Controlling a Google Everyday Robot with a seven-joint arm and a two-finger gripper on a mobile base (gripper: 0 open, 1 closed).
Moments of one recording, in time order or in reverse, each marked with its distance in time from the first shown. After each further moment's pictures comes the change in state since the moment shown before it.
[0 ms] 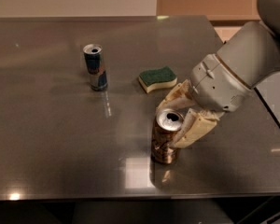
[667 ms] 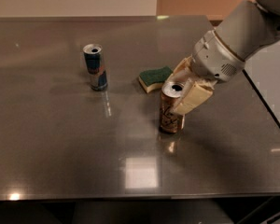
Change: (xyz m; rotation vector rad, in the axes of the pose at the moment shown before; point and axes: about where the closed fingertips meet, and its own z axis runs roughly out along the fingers) arm 0.035 -0.073 -0.022 0.102 0.068 0.174
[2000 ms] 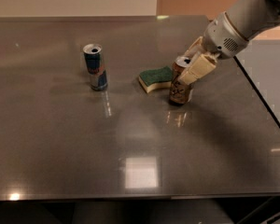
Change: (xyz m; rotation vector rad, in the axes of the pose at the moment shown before) arm 0.044 -0.095 -0.022 0.126 -0.029 0.239
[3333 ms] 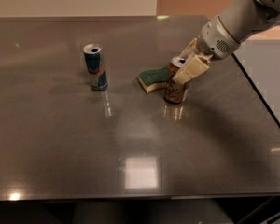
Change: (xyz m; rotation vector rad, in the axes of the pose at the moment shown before) arm 0.000 -0.014 0.018 -0.011 -0.021 0.023
